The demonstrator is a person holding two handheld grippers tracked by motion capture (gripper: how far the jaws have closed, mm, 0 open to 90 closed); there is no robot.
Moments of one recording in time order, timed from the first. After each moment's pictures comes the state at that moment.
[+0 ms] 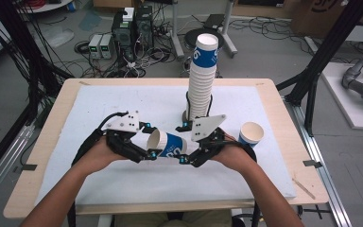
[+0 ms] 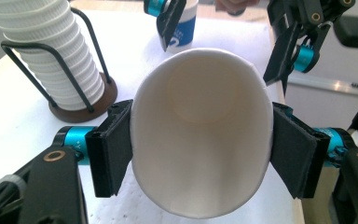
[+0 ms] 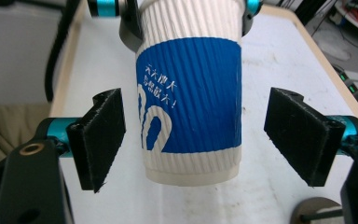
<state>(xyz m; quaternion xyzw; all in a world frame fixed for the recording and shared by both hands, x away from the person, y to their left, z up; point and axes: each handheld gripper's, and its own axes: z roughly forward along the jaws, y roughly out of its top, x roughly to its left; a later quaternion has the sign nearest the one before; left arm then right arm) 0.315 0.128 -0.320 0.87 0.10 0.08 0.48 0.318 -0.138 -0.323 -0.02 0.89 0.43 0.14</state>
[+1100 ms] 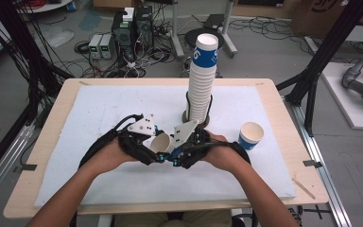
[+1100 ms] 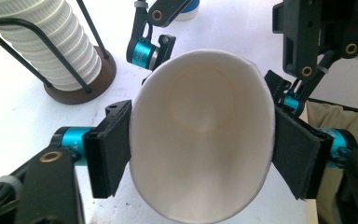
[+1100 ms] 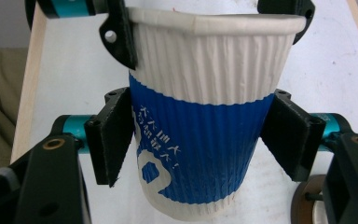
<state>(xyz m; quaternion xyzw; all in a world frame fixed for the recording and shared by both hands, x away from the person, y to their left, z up) 0.314 0.100 -0.327 0.90 0.10 0.09 0.42 0.319 -0.105 -0.338 -0.02 0.94 0.32 0.14</state>
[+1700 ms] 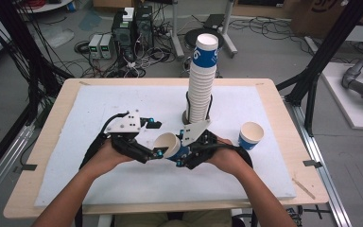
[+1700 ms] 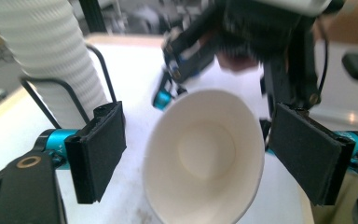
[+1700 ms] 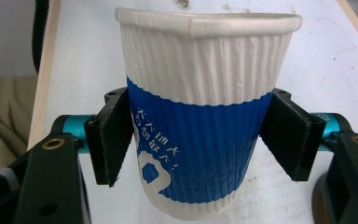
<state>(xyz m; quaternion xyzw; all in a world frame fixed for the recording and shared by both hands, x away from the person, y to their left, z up) 0.310 0.125 -0.325 0.81 0.11 0.10 0.57 0.322 -0.127 -0.349 0.01 0.92 0.37 0.12</state>
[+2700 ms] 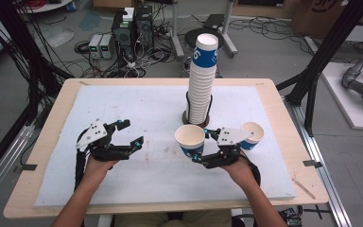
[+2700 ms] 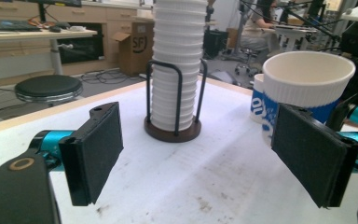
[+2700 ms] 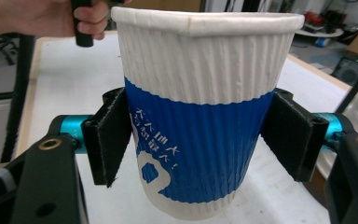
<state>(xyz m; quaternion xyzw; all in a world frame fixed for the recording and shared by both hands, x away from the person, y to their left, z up) 0.304 0.190 -0.395 0.69 0.28 0.20 0.64 0.315 -0.198 -0.392 0.15 0.81 0.55 0.14</state>
